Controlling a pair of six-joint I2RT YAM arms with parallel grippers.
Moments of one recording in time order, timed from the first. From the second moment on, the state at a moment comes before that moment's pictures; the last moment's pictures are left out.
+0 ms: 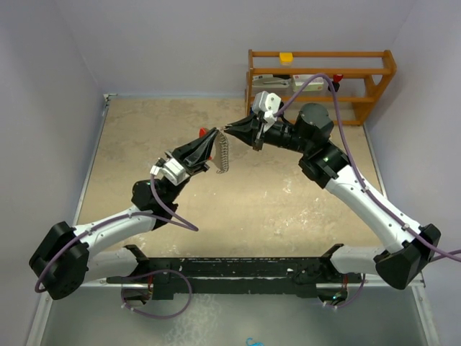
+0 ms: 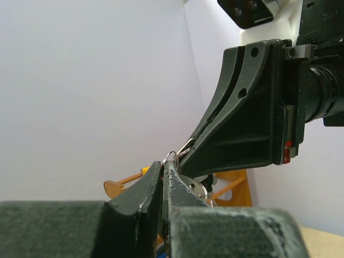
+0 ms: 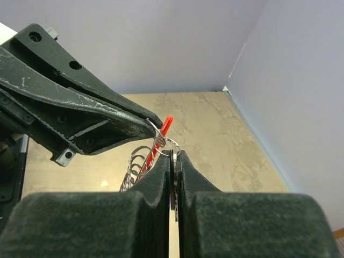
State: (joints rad) left arm -0.75 1.15 0.56 1.38 0.09 0.20; right arm 0.63 1.26 1.30 0.04 -0.60 -0.19
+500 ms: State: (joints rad) left arm -0.75 1.14 0.56 1.43 0.09 0.21; right arm 0.63 1.29 1.30 0.06 -0.67 -0.15
